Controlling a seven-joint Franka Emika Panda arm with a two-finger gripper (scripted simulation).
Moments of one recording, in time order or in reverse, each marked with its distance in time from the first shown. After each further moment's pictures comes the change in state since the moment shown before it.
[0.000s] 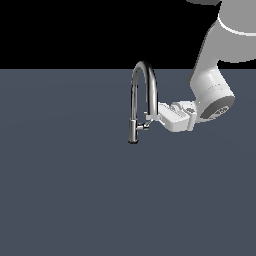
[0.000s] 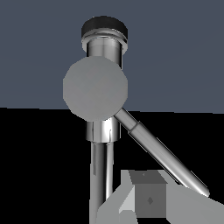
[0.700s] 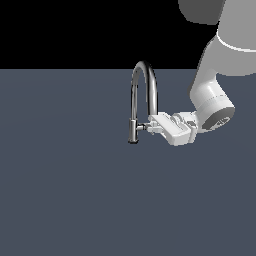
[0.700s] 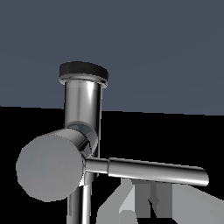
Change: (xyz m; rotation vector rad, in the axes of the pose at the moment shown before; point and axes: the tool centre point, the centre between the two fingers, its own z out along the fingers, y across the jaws) arm 0.037 0.021 0.000 -0.008 -0.002 -0.017
